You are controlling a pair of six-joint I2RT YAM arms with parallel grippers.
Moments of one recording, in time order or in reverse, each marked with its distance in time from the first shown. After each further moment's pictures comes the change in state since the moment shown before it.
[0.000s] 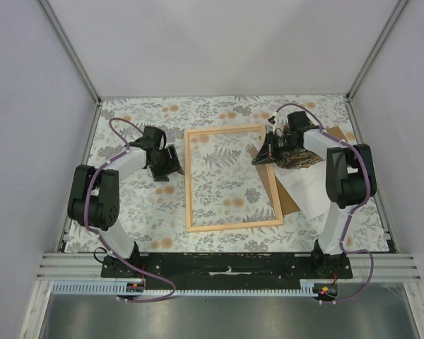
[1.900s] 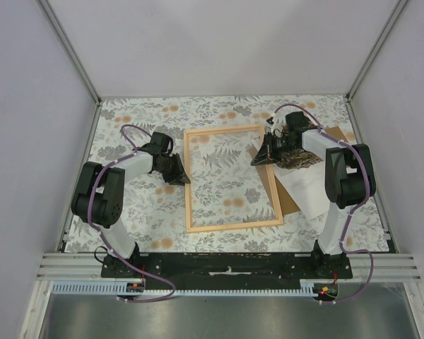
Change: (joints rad) left arm -0.062 0.036 -0.058 0.086 0.155 -0.022; right arm 0.017 0.000 -0.002 -0.001 0.024 0.005
